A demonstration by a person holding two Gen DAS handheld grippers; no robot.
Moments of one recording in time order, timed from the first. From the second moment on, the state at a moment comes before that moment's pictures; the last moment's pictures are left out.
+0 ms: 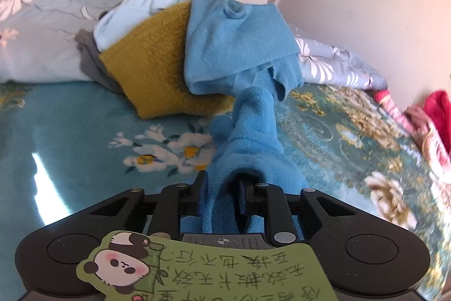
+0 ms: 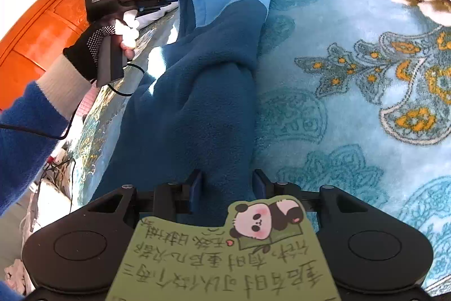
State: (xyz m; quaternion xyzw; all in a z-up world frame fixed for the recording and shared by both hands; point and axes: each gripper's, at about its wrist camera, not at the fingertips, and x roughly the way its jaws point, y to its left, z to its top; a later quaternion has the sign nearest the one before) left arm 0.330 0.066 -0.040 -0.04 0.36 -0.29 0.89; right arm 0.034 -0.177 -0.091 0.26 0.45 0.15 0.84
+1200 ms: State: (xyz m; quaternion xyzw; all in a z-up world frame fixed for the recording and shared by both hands) left arm 0.266 0.124 -0.054 -0.23 0.38 -0.32 0.84; right arm 0.074 -0.358 -0.014 0.08 0.47 0.02 0.88
